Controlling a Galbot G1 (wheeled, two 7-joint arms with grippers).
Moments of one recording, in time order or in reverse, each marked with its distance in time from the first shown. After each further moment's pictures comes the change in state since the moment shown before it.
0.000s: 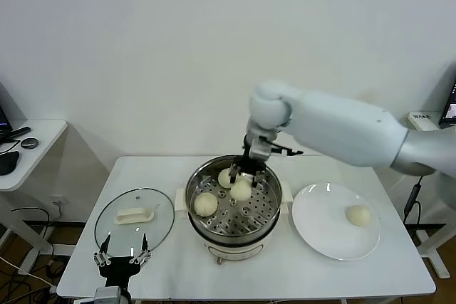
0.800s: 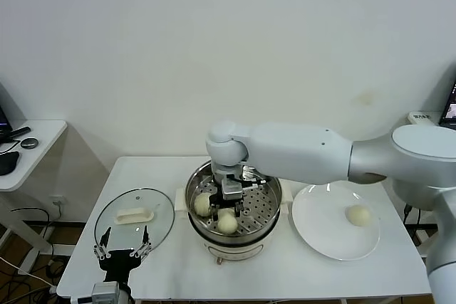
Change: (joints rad) left arm -0.015 -0.007 0.003 -0.034 -0.007 0.007 0.018; right arm -0.018 0.138 -0.112 0.032 -0.022 0.023 -0.011
